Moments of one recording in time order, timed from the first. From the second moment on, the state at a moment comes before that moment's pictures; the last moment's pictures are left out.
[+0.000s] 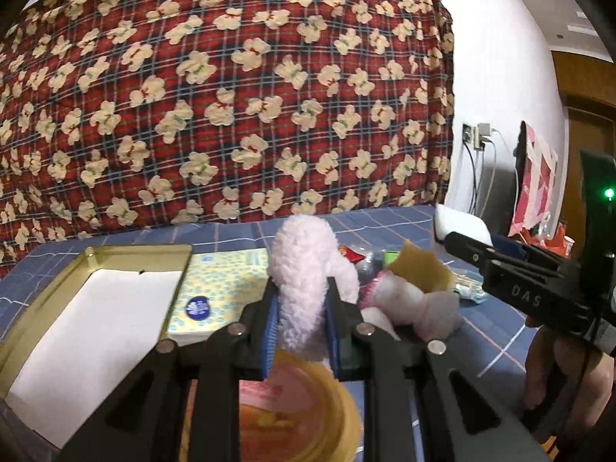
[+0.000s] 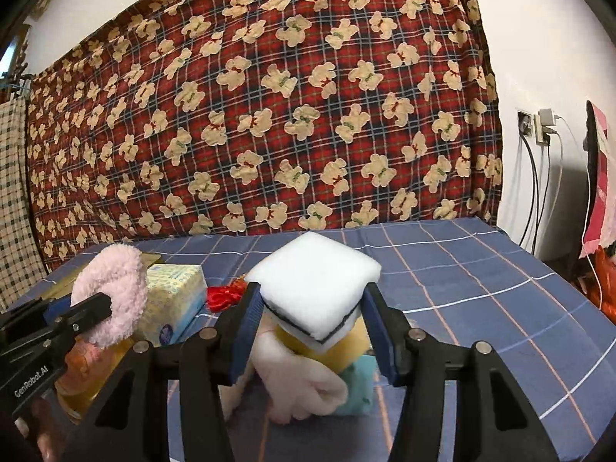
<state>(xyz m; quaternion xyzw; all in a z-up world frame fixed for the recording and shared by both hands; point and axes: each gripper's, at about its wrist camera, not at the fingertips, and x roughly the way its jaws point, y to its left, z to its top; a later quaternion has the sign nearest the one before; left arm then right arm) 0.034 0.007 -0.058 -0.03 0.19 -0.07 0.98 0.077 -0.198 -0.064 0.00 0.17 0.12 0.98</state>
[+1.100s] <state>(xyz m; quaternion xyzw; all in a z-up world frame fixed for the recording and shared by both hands) 0.021 0.092 -0.064 -0.09 0.16 0.03 0.98 0.066 -0.112 -0.064 -0.03 0.14 0.18 0.97</state>
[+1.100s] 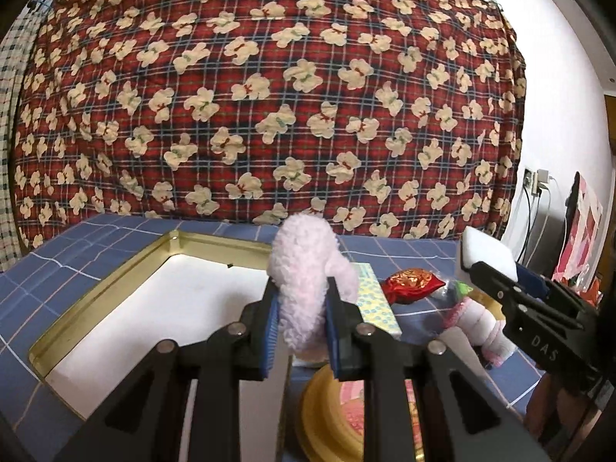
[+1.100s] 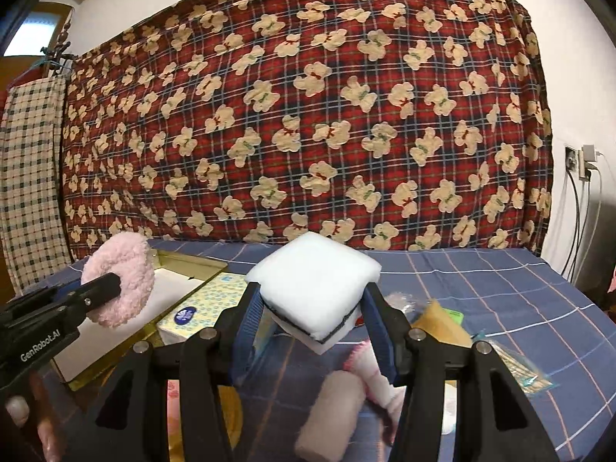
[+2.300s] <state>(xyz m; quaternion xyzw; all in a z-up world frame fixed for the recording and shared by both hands) 0.021 0.147 -0.075 -0.15 0.19 0.08 0.97 0.060 -0.041 -0.068 -0.08 0.13 0.26 0.95</state>
